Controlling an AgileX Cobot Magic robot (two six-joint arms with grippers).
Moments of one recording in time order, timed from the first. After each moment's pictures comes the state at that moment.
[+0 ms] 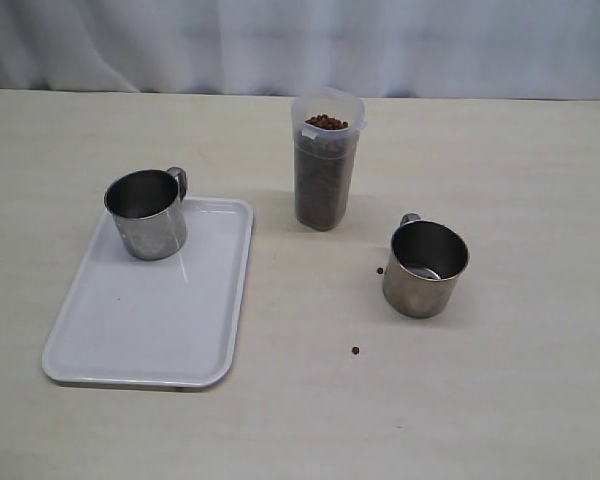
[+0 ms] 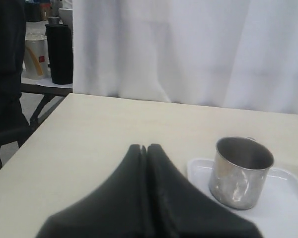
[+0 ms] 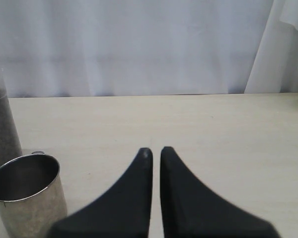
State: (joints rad) left arm -0.08 0.00 0.00 -0.05 0.21 0.00; right arm 0.08 0.00 -0.01 -0.08 0.23 0.05
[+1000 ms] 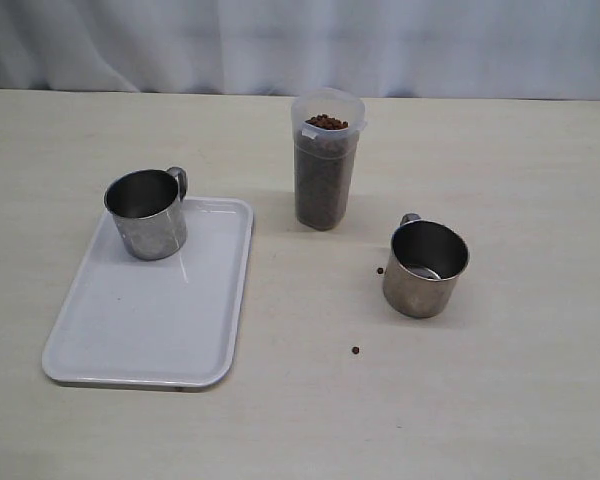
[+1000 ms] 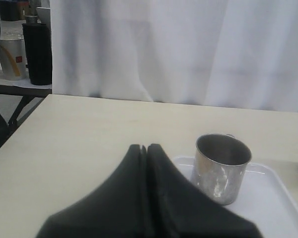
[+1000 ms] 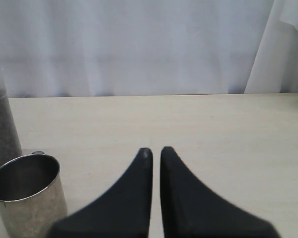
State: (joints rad) left arm -0.15 0.00 0.00 -0.05 0.20 -0.01; right arm 0.08 0.00 -0.01 -0.08 0.23 0.05
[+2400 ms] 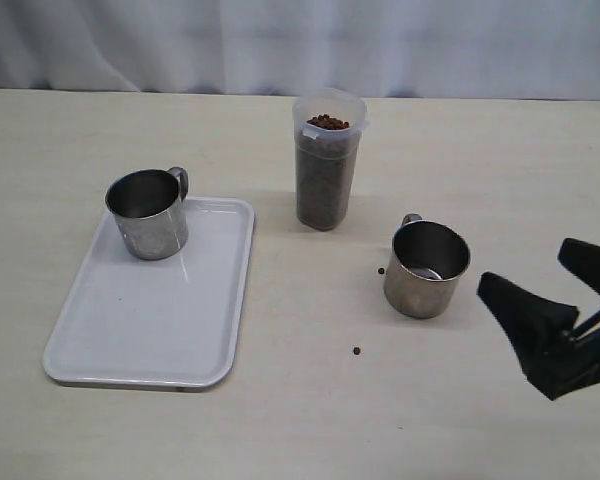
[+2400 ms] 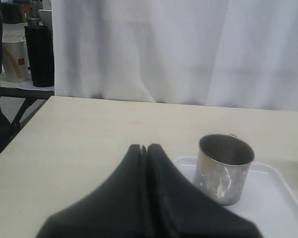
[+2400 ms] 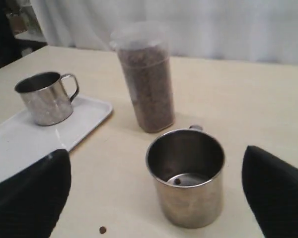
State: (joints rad) left arm -0.15 0.00 0.00 -0.04 0.20 -0.01; right arm 0.08 0.94 -0.02 -0.87 -0.73 0.68
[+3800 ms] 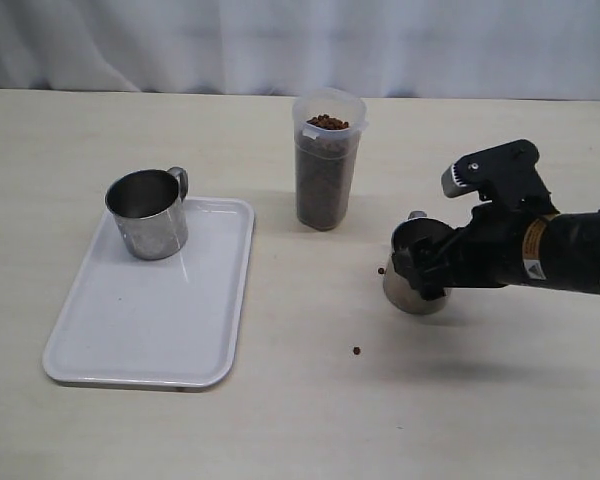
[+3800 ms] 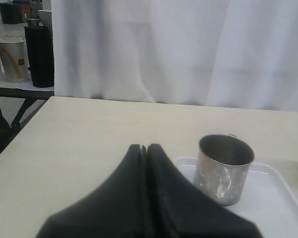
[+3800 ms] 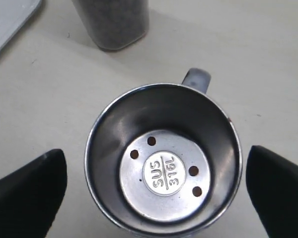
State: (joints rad) left arm -0.15 0.00 0.00 -0.04 0.20 -0.01; right arm 0.43 1.56 -0.55 -0.84 -0.15 0.75
